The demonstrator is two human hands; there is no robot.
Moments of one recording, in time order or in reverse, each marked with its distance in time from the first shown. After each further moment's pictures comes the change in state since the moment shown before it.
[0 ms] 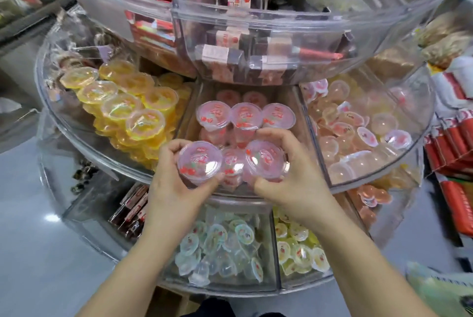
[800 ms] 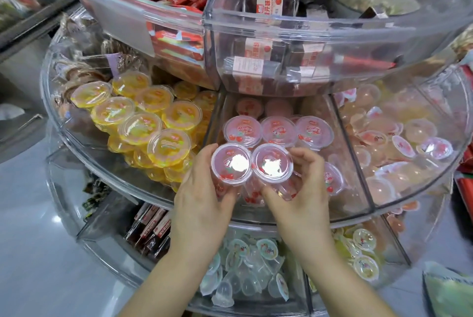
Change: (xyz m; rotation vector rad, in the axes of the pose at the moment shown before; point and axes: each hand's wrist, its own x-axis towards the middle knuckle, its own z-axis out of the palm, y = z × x) left_hand 0.028 -0.016 -0.001 0.315 -0.043 0.114; right_hand 0.016 0.016 0.063 0.110 0.372 -0.005
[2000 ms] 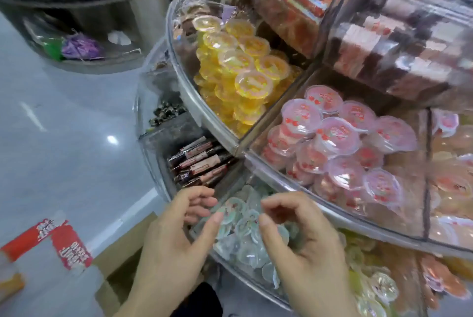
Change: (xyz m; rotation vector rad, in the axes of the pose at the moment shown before) left_hand -0.150 -0.013 -0.024 -0.213 0.281 -0.418; right_hand -0.076 -0.017 -0.012 0.027 -0.534 -0.220
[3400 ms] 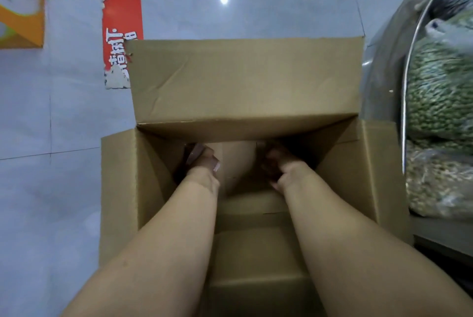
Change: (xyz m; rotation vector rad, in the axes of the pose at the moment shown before) left_hand -0.079 -0.824 0.114 -0.930 0.840 -1.503; right_hand -0.191 0.630 0.579 0.091 -0.529 1.415
